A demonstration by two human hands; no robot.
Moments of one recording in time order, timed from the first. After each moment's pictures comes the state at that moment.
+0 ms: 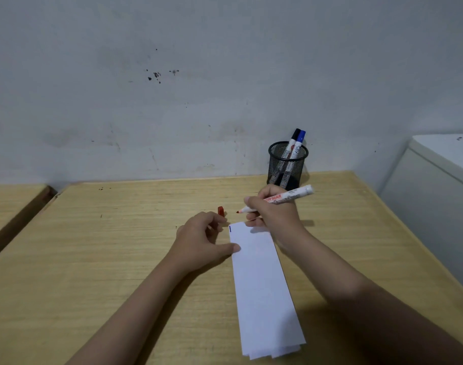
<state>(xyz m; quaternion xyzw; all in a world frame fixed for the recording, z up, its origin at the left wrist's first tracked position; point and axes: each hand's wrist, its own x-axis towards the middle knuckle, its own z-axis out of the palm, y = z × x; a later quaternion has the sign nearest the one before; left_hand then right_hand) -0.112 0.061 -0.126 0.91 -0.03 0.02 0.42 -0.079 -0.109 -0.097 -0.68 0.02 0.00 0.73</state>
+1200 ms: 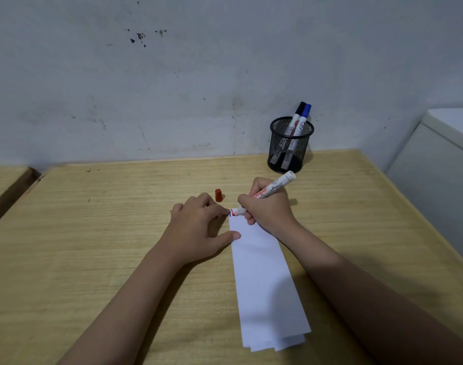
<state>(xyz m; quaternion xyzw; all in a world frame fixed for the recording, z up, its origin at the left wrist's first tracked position) -0.106 0.069 -0.136 0.96 -0.15 0.07 0.21 -0.063 -0.099 -0.136 -0.77 0.01 -0.03 0.64</state>
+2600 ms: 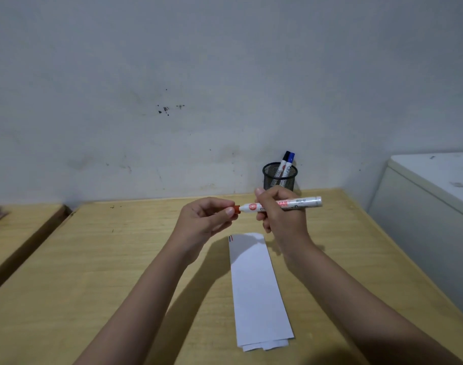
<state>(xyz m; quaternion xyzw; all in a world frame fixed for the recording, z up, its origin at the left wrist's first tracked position) -0.132 0.042 -0.053 0.64 -0.06 0.00 0.77 -0.126 -0.117 -0.048 -0.64 -0.07 -0.14 0.76</state>
